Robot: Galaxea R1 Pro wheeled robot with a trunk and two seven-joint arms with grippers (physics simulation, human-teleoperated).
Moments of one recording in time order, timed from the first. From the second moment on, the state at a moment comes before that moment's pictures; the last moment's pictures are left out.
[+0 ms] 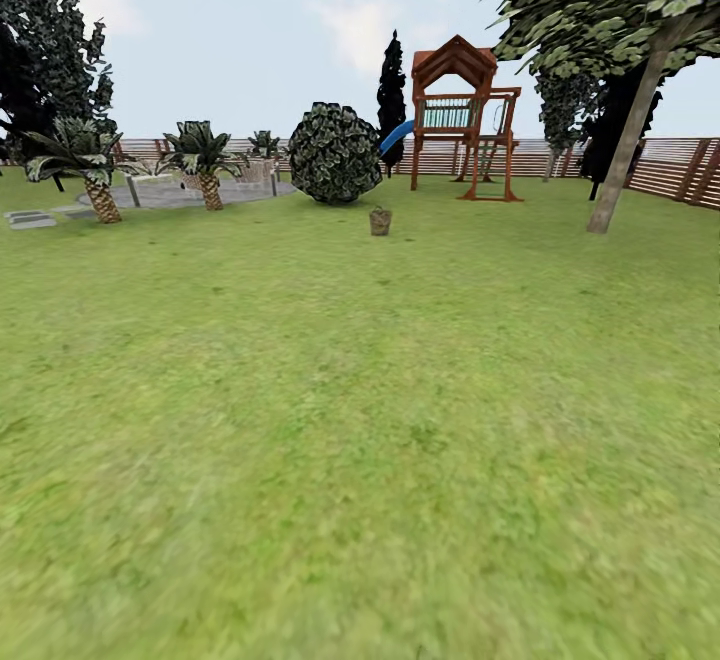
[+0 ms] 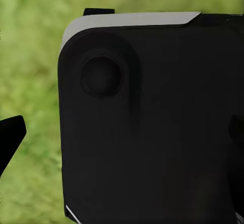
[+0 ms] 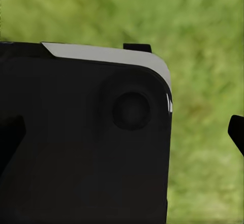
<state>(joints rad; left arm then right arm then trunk) 0.01 -0.02 0.02 -0.17 0.01 -0.02 0.00 -0.06 0.00 0.02 0.00 0.02 -0.25 0.00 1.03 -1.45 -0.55</state>
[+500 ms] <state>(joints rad) 0.01 -0.02 0.02 -0.17 0.01 -0.01 -0.01 -0.06 0.00 0.02 -0.02 0.02 -0.24 0.00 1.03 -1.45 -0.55</state>
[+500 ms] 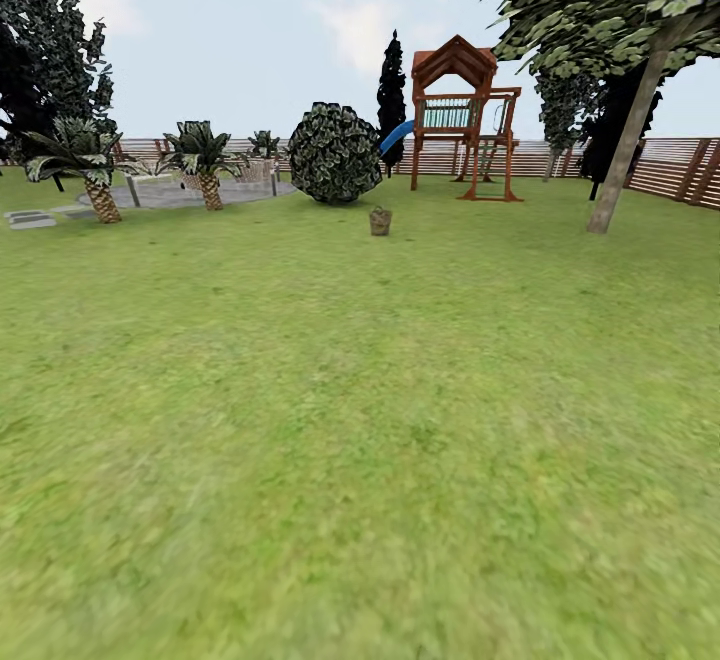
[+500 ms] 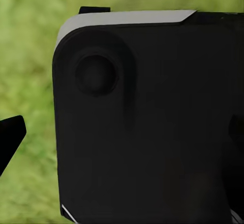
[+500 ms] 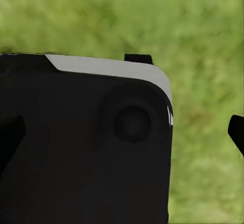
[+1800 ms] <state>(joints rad) 0.01 -0.02 0.02 -0.13 0.01 -0.01 -0.01 -0.07 0.00 0.01 -0.08 0.00 -0.23 0.00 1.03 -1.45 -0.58</state>
